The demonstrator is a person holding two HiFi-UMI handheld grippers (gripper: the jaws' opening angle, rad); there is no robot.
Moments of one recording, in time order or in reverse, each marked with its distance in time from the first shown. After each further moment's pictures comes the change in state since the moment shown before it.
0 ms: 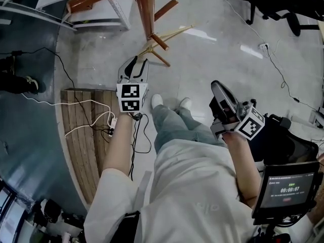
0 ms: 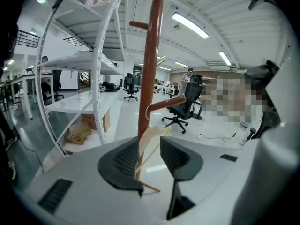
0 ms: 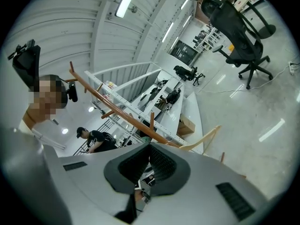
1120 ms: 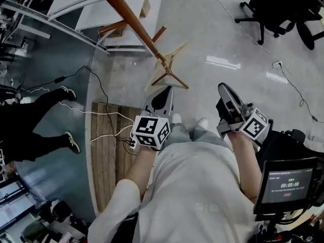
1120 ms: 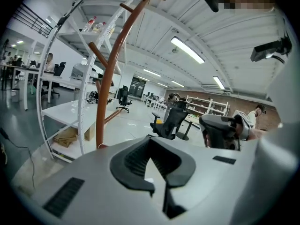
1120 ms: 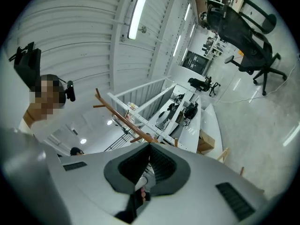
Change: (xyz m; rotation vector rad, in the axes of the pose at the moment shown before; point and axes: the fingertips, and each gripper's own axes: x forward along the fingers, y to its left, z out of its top) left arm -0.175 -0.173 0.145 -0.127 -0.176 -0.114; right arm -0.095 0.088 0.072 -0.027 -0.190 0.229
